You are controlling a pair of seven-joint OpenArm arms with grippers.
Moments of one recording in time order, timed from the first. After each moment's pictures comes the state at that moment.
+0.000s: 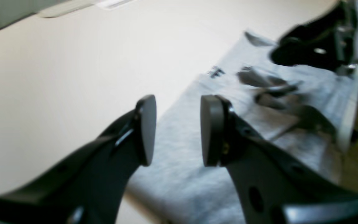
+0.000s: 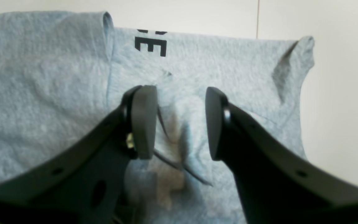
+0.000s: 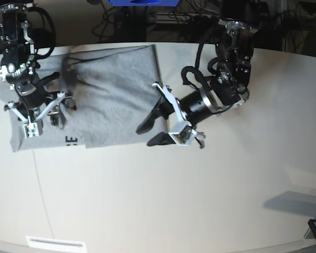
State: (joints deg) left arm 4.1 -10.2 9.2 106.5 -22.0 -40.0 32.2; right arm -16.0 21.6 2.2 112.6 16.0 0.7 -45.9
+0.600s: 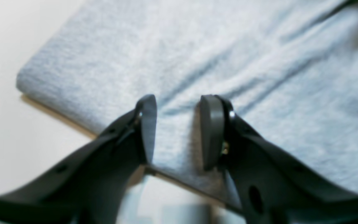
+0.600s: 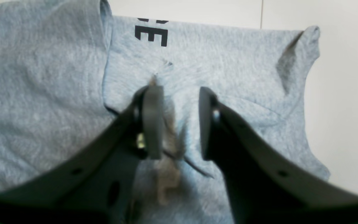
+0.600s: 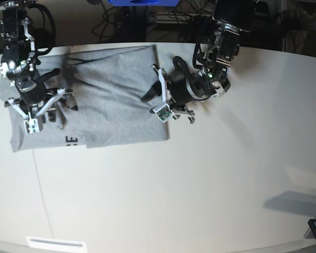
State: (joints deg) left arm 4.9 -10.5 14.7 90.7 -5.5 -40.0 31.6; right arm -17.6 21.7 2.2 112.6 15.8 0.7 -45.6
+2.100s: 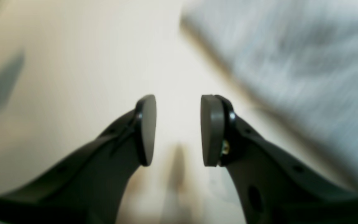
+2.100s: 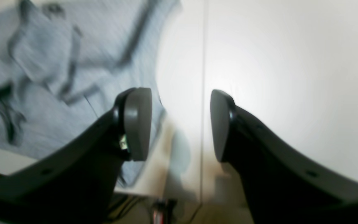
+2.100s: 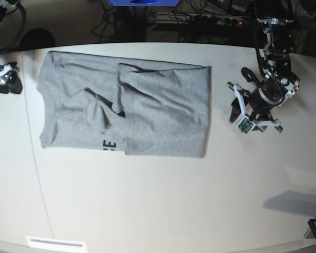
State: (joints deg) left arm 11.4 -22.3 -12.2 104.6 1.2 -40.6 37.2; right arm -16.6 12.4 50.1 99.6 49.4 40.6 -71.4
